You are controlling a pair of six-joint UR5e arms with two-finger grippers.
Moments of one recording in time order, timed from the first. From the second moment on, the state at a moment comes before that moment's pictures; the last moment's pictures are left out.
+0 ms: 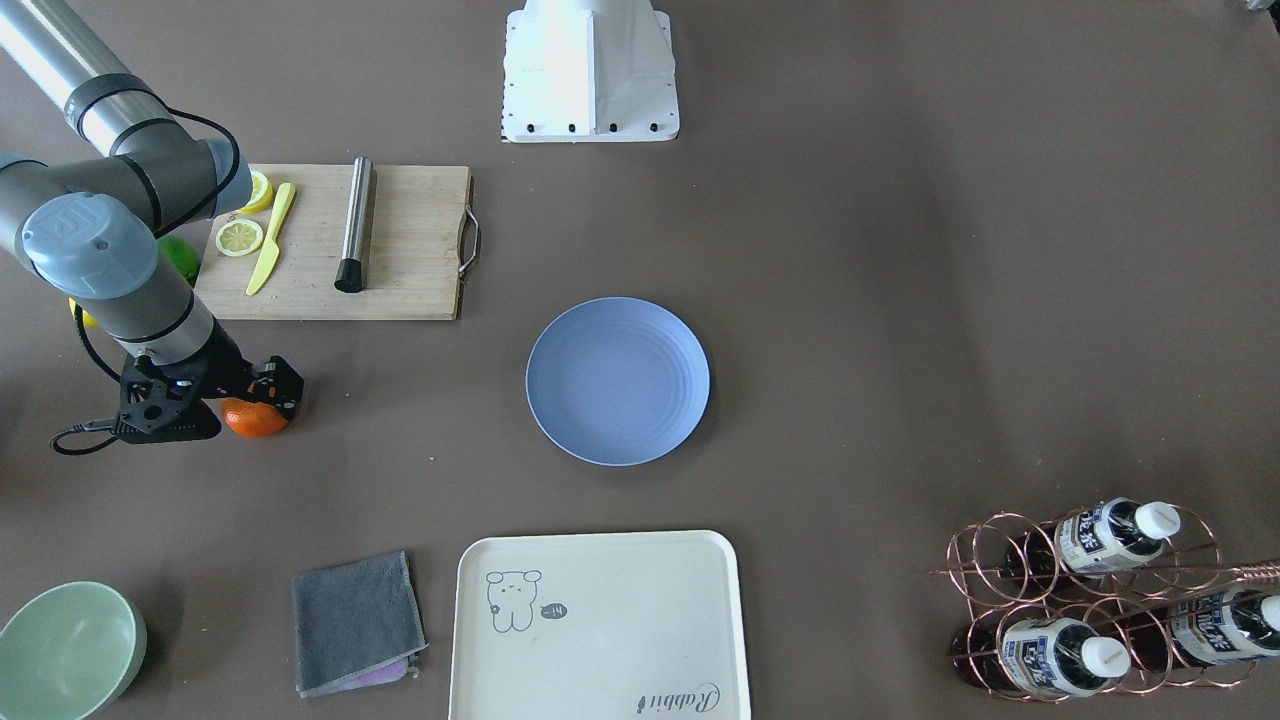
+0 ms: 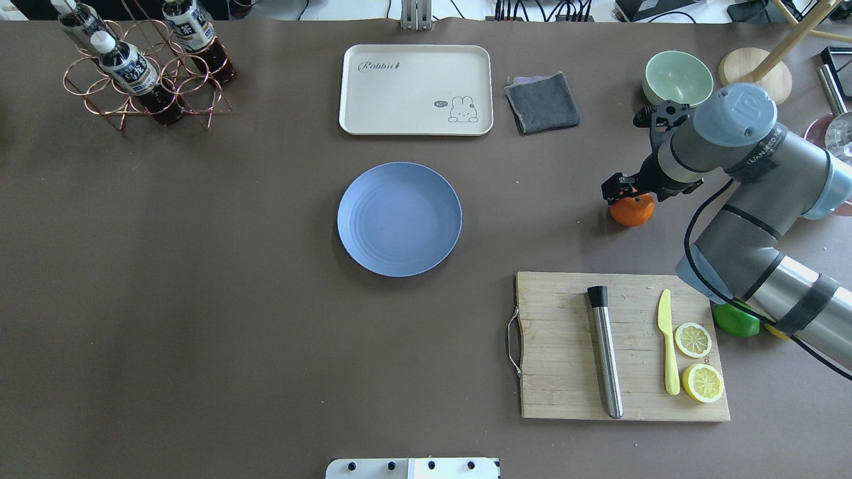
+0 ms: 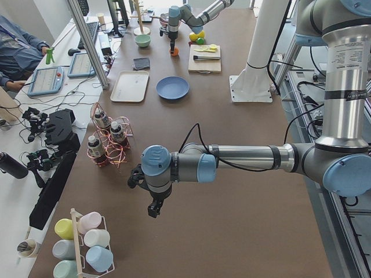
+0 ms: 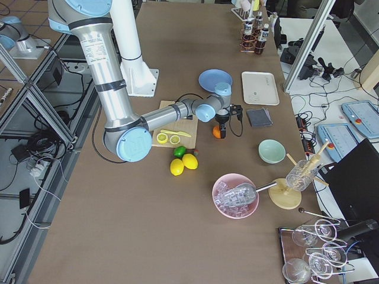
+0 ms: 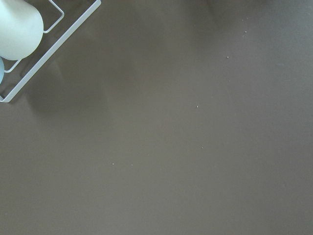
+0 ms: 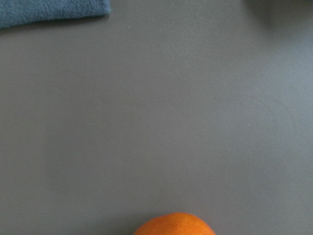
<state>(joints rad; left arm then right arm) -1.63 -1.53 -1.61 -1.59 -2.34 0.39 0.84 -1.27 1.55 -1.22 2.00 0.87</state>
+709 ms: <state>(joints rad) -1.62 -1.53 -1.61 -1.59 -2.34 0.38 0.80 -1.27 1.57 -1.22 1.96 0.96</state>
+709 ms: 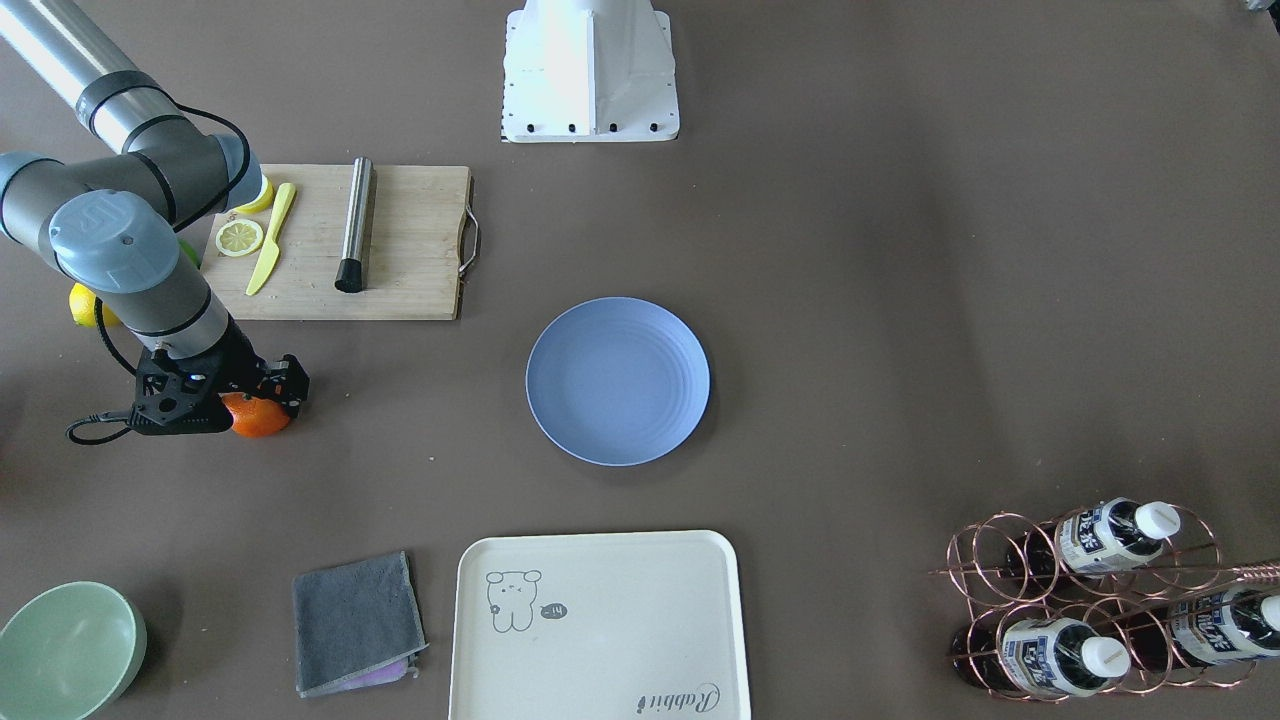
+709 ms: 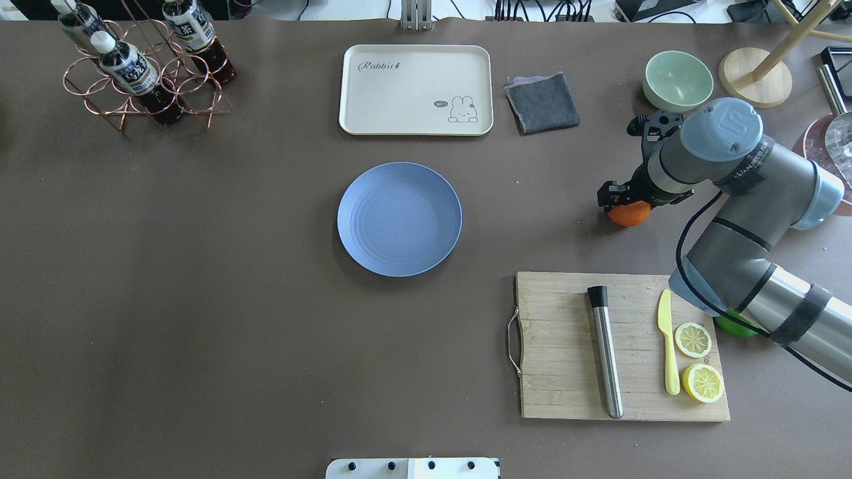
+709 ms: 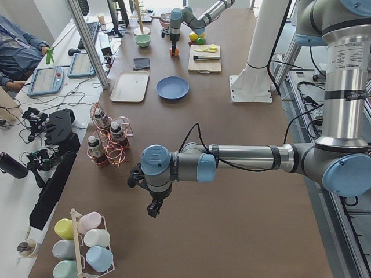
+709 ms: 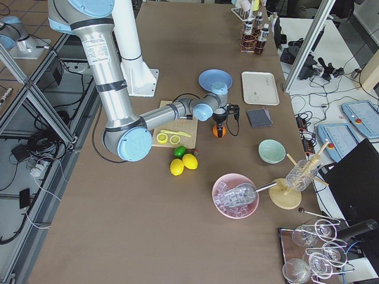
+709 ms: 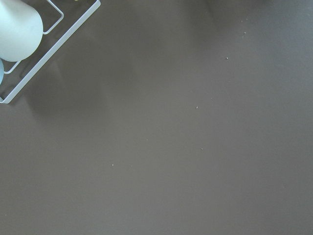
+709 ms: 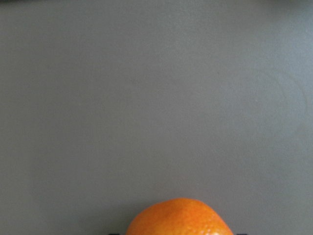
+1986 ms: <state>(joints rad) -1.62 -1.52 -1.61 -1.58 -2.34 0.39 0.53 -0.63 1.37 -1.53 1.77 1.46</state>
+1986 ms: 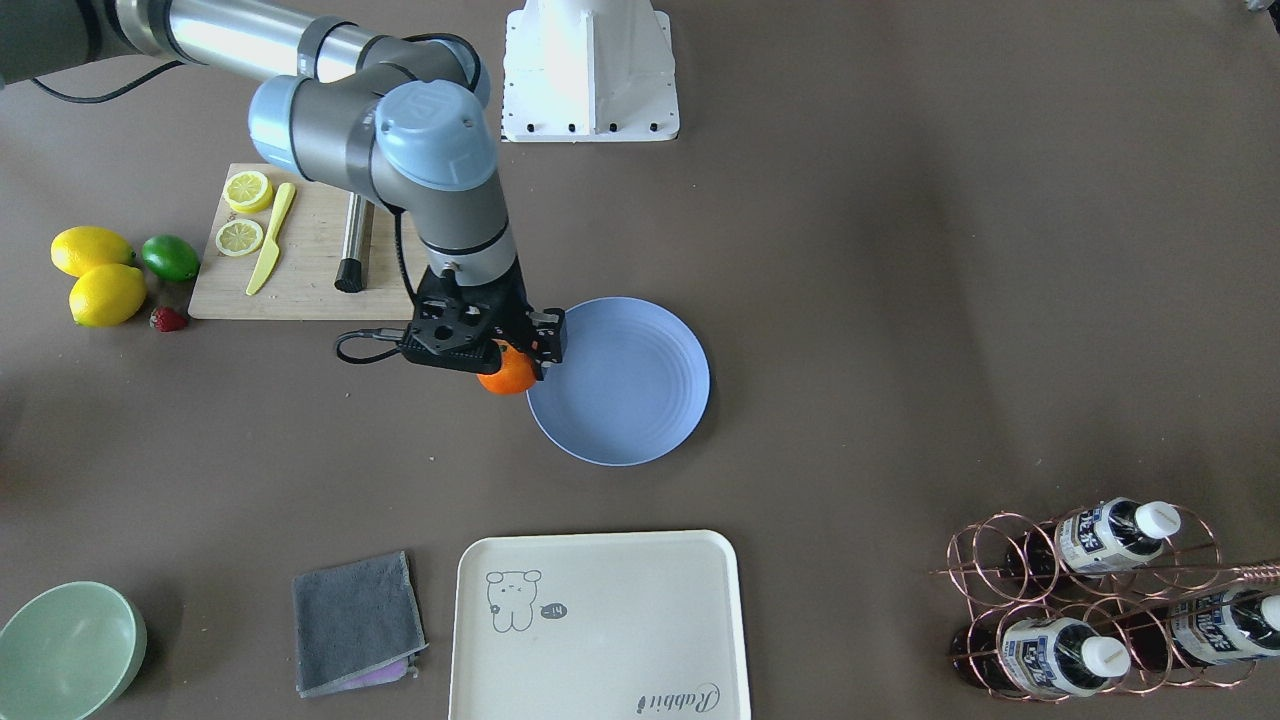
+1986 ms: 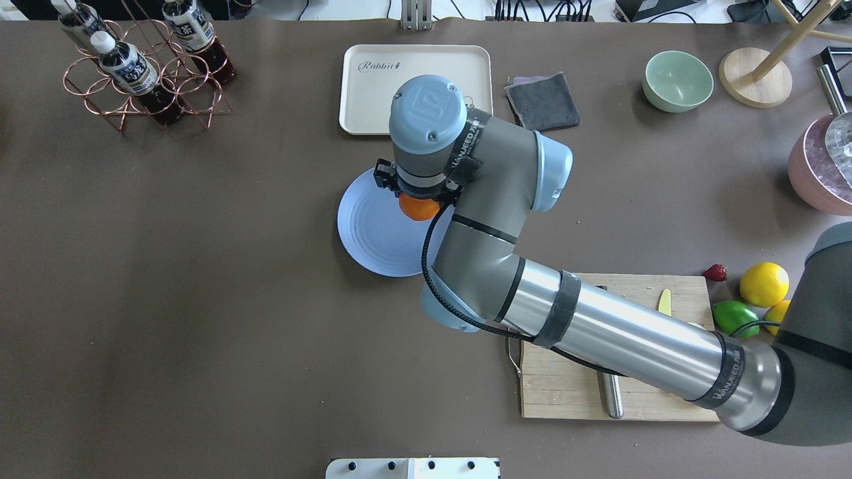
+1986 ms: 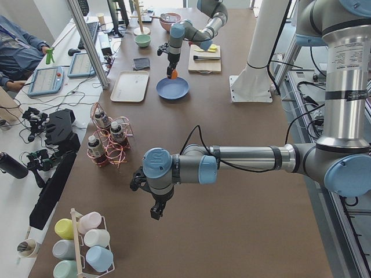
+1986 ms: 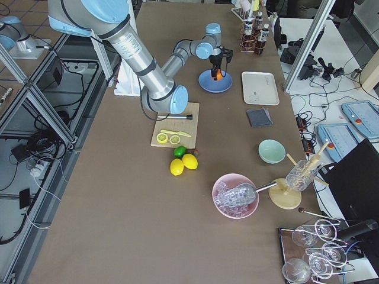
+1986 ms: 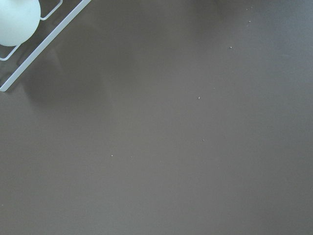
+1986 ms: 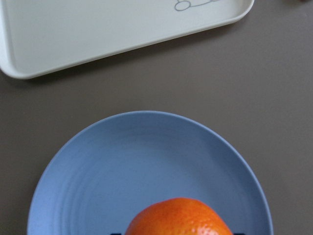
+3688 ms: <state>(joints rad) -1.62 -1.50 -1.61 -1.59 -2.34 0.39 0.52 -0.58 1.23 -1.48 1.69 1.44</state>
